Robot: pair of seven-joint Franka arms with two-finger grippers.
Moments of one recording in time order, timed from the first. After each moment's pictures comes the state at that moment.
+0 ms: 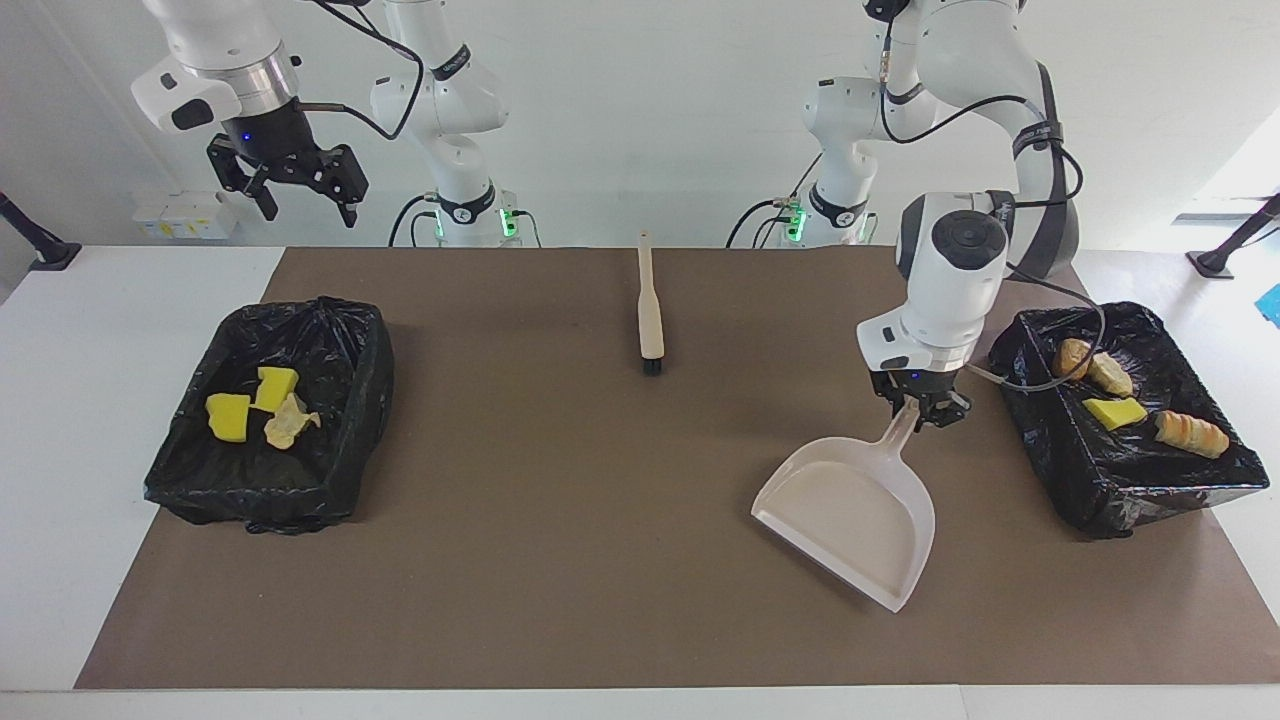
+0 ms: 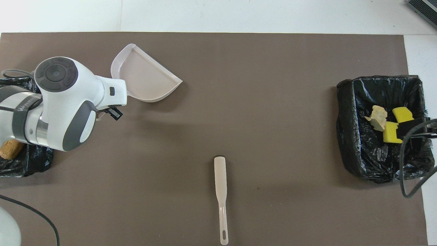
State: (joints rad) left arm -0.20 0.23 -0.08 -1.85 0.20 2.11 0.33; right arm 0.06 -0.11 -0.07 -1.59 -0.08 1.45 0.04
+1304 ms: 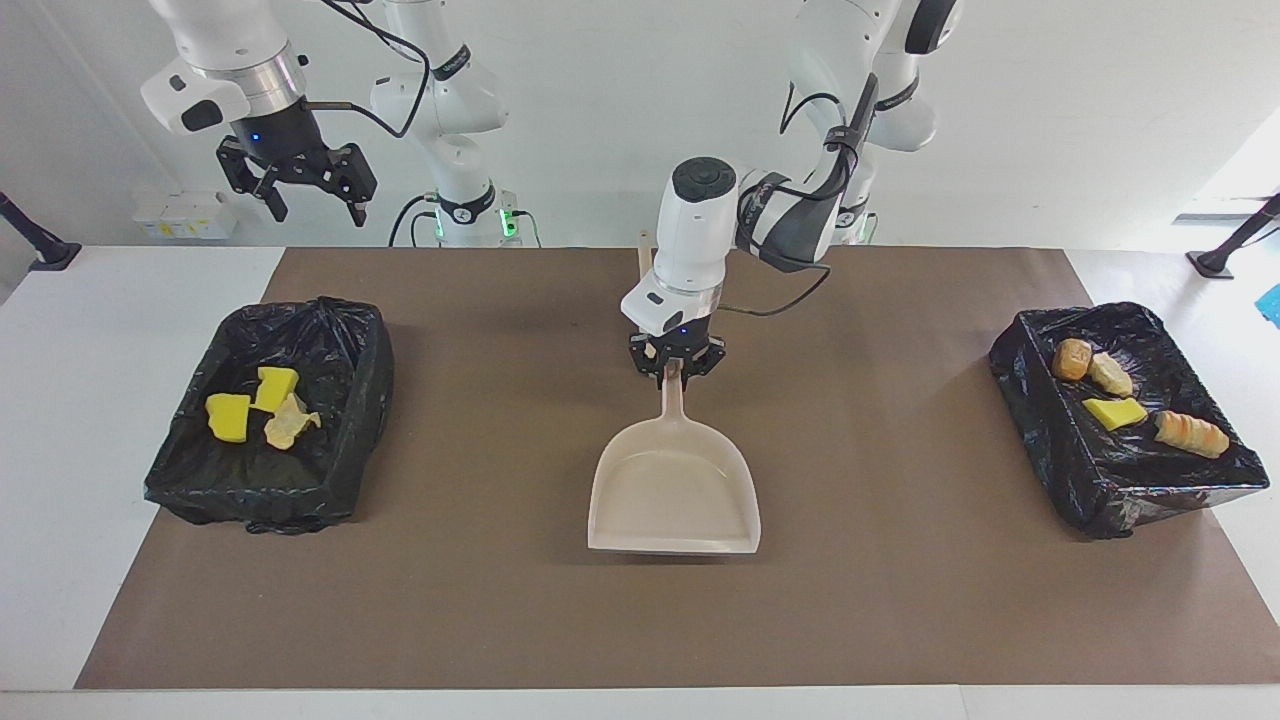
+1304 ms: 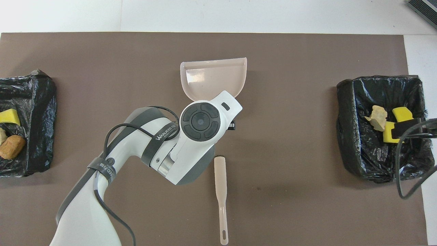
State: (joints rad) left arm -0.64 0.35 -0.08 -1.71 0.06 2.20 -0.65; right arm 0.06 -0.11 -0.06 -1.59 -0.06 1.45 0.04
